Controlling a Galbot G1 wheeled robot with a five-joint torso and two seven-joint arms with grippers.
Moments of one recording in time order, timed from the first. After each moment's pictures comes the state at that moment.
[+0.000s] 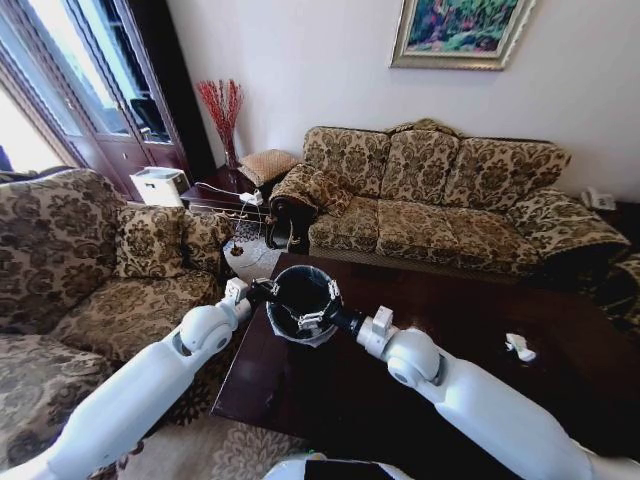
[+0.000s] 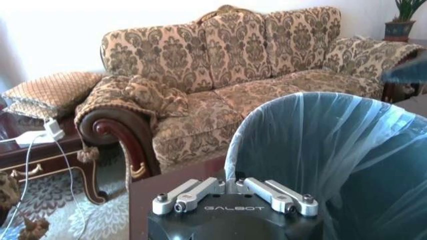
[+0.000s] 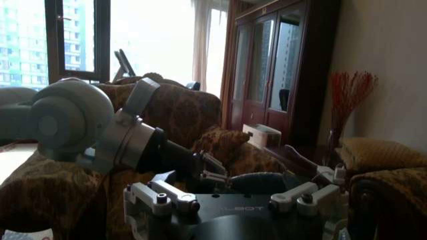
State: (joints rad) left arm 0.96 -0.76 -0.14 -2.01 -0.67 0.47 -0.07; right arm -0.78 0.79 -0.26 2.12 0.59 -0.18 -0.08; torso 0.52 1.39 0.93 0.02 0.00
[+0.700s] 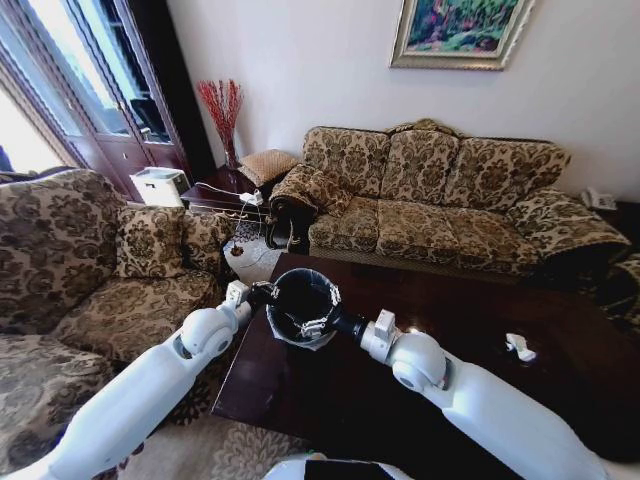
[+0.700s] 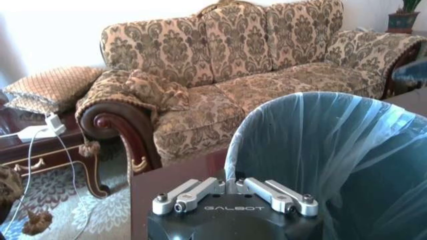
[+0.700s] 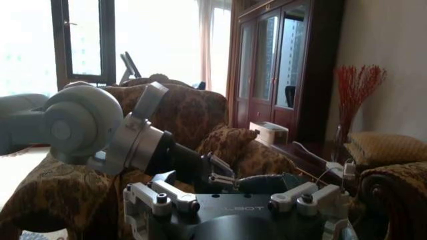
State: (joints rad) left arm 0.99 -0.78 -0.14 -2.02 -0.65 0.50 -0.07; right arm -0.79 0.78 -0.28 2.13 0.63 -0.16 -0.08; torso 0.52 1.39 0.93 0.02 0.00
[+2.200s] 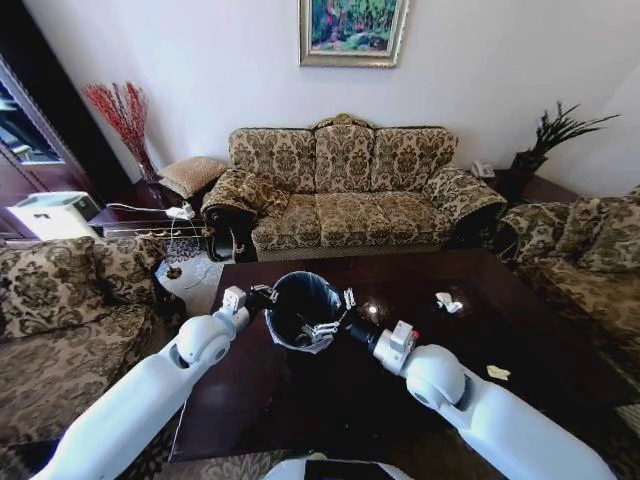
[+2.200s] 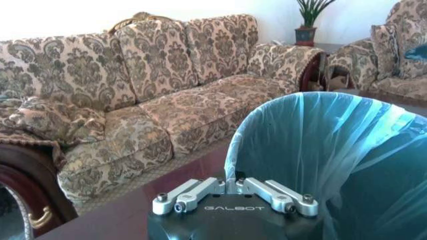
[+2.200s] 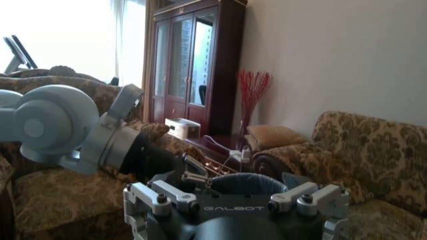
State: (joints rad) left arm 1.08 -0.79 -0.20 -2.07 -0.62 0.47 -0.06; right arm -0.96 0.76 -0.14 2.20 0.53 -0.14 -0.07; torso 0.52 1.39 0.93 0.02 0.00
